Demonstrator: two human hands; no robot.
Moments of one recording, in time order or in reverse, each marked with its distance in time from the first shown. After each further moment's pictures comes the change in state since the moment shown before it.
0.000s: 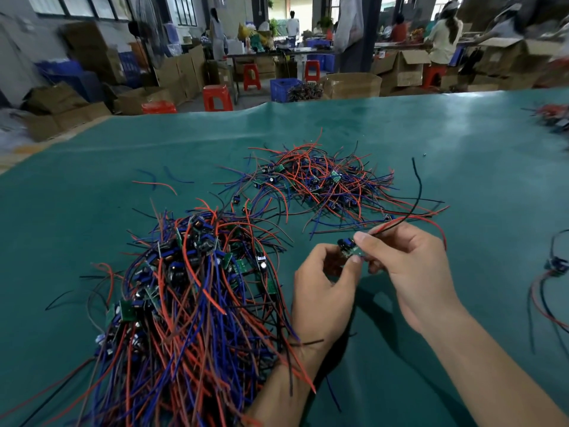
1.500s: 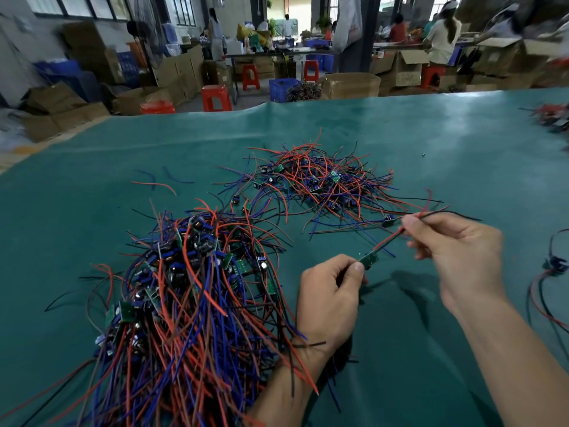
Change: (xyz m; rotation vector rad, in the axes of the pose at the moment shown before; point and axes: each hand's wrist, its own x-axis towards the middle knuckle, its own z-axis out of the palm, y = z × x) left_hand -0.004 0.001 -0.002 0.154 -0.137 0.055; right_hand 0.021 -0.012 -0.040 -0.051 0.213 -0.052
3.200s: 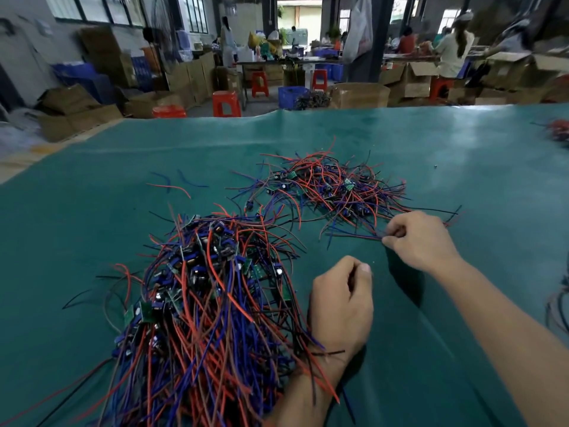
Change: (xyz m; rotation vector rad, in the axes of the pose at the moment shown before) left_hand 0.003 -0.005 0.005 0.041 0.106 -0.011; right_hand 0.062 0.023 0.034 -1.214 -0.321 -0.072
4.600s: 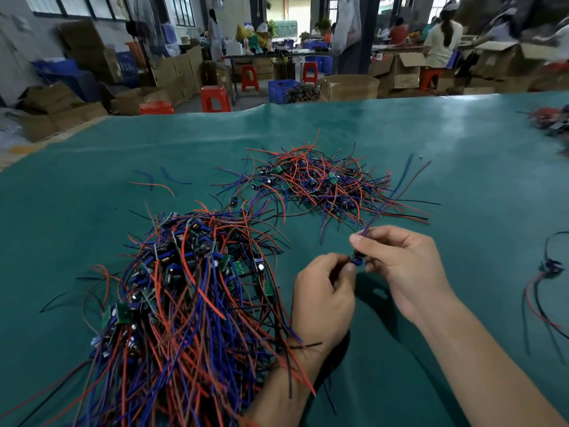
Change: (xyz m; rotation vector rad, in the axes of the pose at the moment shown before) left_hand 0.001 -0.002 -0.001 0.006 -0.013 0.029; right_hand -0.074 -0.024 0.008 1.366 -0.023 0.097
